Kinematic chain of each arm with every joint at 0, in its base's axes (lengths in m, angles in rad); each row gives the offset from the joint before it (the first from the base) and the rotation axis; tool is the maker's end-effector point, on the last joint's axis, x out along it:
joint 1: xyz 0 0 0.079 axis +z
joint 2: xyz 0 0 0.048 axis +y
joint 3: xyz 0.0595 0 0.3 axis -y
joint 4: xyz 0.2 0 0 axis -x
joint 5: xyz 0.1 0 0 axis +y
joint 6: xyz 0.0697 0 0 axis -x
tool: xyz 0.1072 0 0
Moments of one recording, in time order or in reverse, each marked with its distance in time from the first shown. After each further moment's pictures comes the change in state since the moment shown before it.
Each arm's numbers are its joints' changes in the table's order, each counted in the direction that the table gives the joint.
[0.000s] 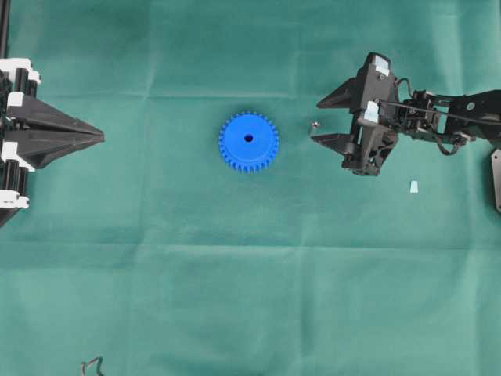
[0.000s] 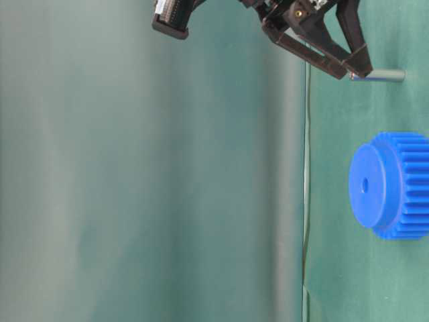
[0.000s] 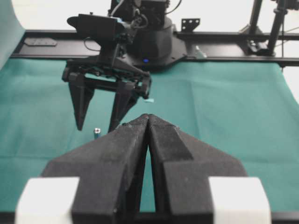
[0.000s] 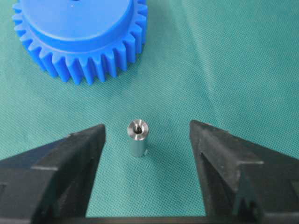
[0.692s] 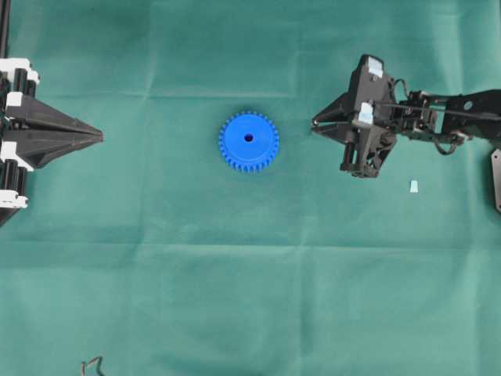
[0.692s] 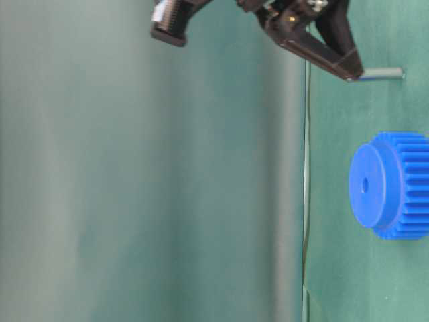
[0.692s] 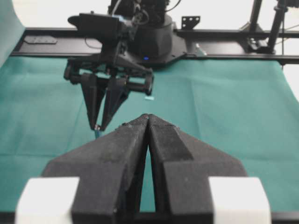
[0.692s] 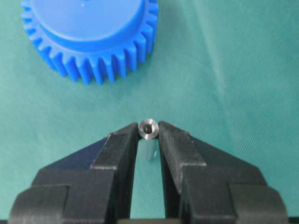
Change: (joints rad) left arm 0.000 -0.009 0.000 0.000 0.015 0.000; right arm 0.014 -0.041 0.032 0.002 0.106 0.003
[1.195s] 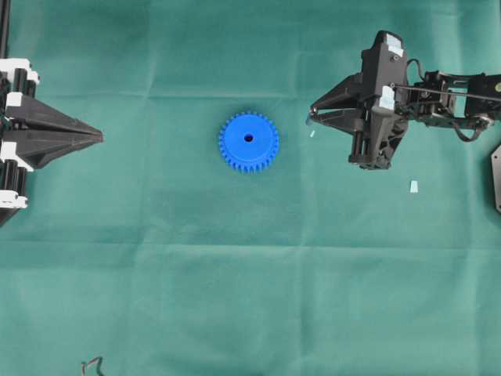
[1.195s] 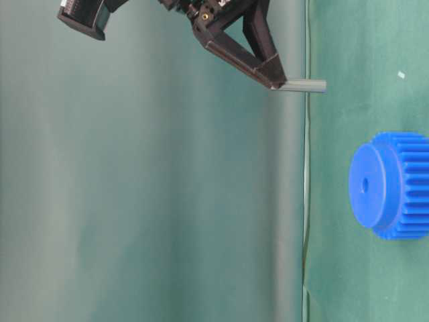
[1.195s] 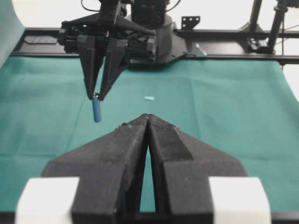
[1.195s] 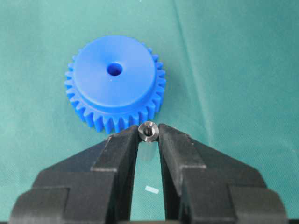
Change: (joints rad) left arm 0.000 0.000 0.002 -0.002 0.000 0.000; right arm 0.000 -0.179 0.074 0.034 0.244 0.008
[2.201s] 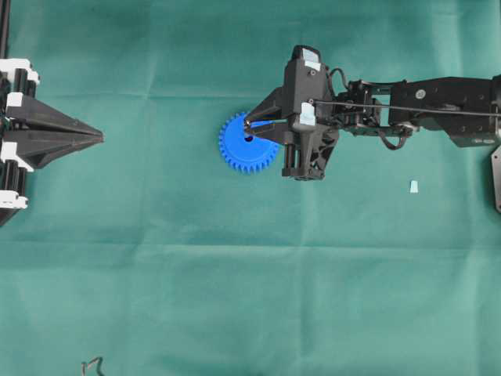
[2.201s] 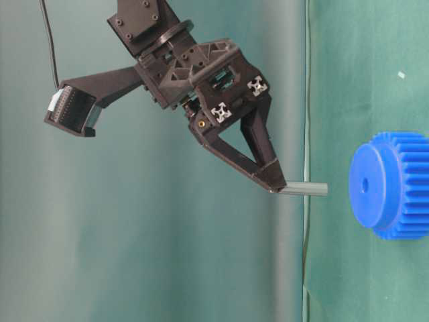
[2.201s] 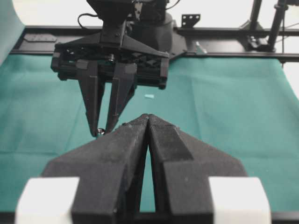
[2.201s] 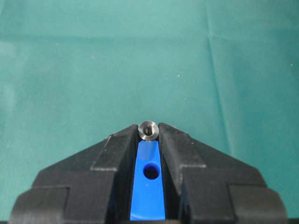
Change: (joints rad) left arm -0.002 0.000 -0.002 0.002 0.011 0.002; right arm 0.077 0.255 0.285 0.018 -0.017 0.000
